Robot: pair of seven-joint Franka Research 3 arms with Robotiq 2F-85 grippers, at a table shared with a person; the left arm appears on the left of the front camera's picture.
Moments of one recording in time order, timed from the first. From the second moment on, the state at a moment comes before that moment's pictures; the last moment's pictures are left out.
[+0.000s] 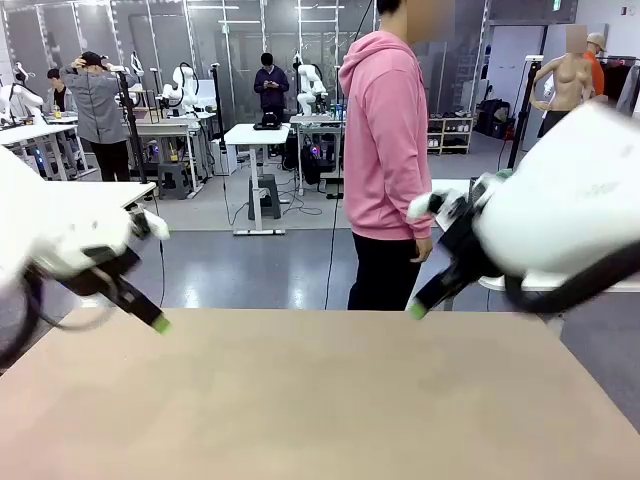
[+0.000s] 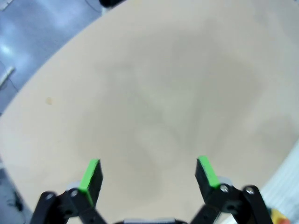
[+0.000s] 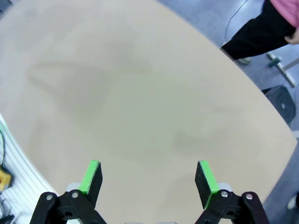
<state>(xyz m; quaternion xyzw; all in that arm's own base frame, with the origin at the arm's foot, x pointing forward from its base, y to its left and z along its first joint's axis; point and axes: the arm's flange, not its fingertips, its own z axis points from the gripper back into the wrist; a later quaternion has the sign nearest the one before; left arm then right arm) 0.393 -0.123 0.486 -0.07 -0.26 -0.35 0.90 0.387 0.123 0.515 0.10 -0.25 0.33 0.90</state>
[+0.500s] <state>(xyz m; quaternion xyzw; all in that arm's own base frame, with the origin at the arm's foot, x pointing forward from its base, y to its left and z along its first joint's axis) 0.302 -0.007 0.690 -0.08 -0.28 -0.32 0.90 0.327 0.008 0.673 0.10 -0.26 0.26 0.92</state>
